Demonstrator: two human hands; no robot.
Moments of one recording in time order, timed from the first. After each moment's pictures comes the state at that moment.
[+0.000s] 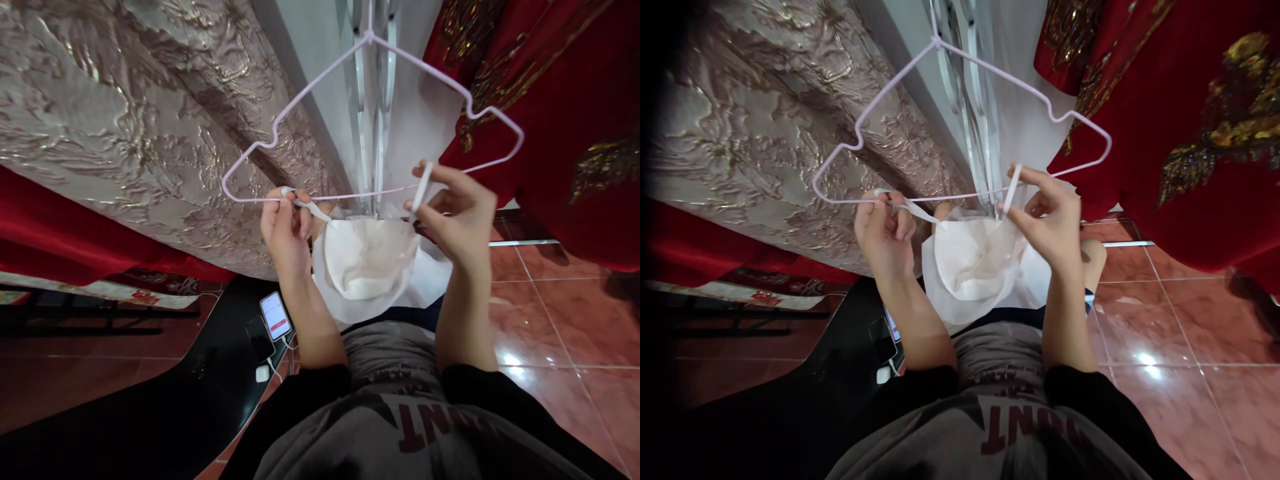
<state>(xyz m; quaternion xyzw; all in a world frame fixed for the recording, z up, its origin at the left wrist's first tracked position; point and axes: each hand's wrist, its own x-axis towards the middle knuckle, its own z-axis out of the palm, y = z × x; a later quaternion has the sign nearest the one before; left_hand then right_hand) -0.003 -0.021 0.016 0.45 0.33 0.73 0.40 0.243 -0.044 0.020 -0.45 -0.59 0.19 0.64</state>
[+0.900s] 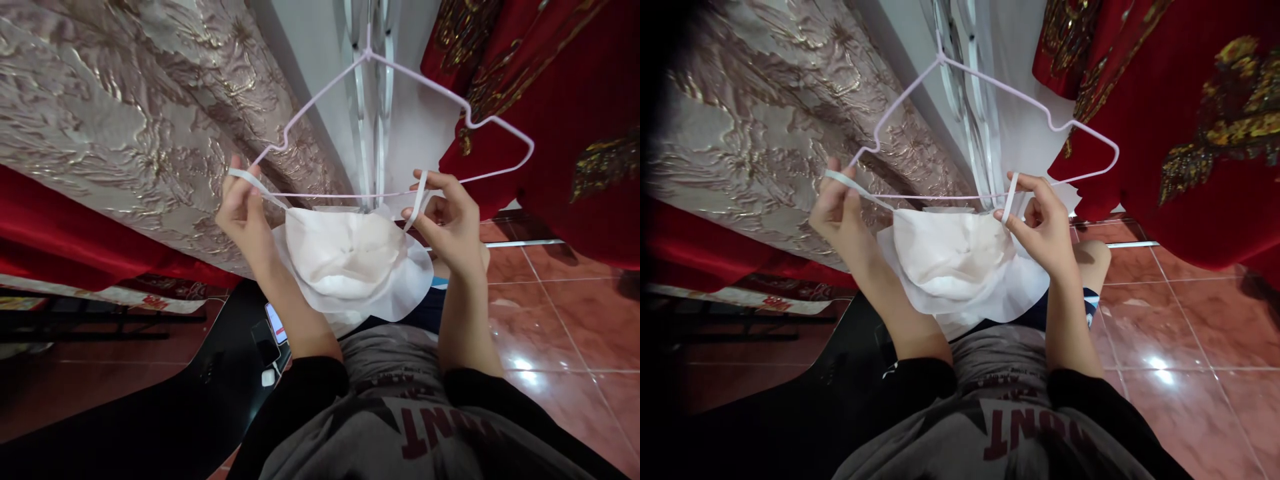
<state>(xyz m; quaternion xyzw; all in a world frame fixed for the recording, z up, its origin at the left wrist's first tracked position) -0.064 0.019 0.019 0.57 0.35 0.75 0.06 0.239 -0.051 0.015 -0.46 -0.62 0.22 0.60</state>
